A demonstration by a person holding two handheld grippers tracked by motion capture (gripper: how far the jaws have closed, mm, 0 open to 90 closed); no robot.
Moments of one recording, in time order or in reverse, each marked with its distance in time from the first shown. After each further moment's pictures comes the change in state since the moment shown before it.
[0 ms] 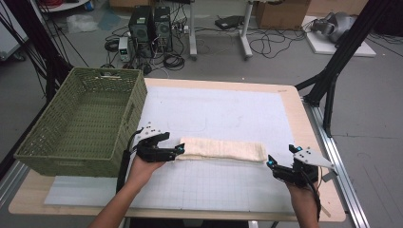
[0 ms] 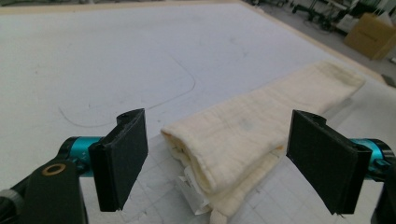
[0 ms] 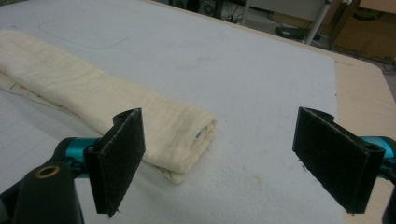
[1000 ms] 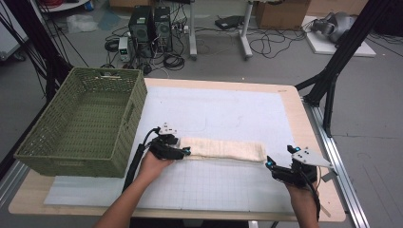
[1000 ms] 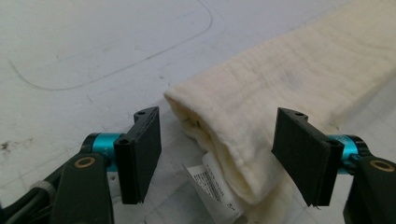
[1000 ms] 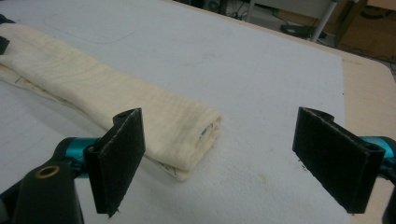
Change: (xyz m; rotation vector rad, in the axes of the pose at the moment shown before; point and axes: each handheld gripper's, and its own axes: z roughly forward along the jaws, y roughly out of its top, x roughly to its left) left arm 0.004 -0.010 0.046 0.244 0.039 0.055; right arm 0.002 -0.001 0.002 0.014 0.016 -0.008
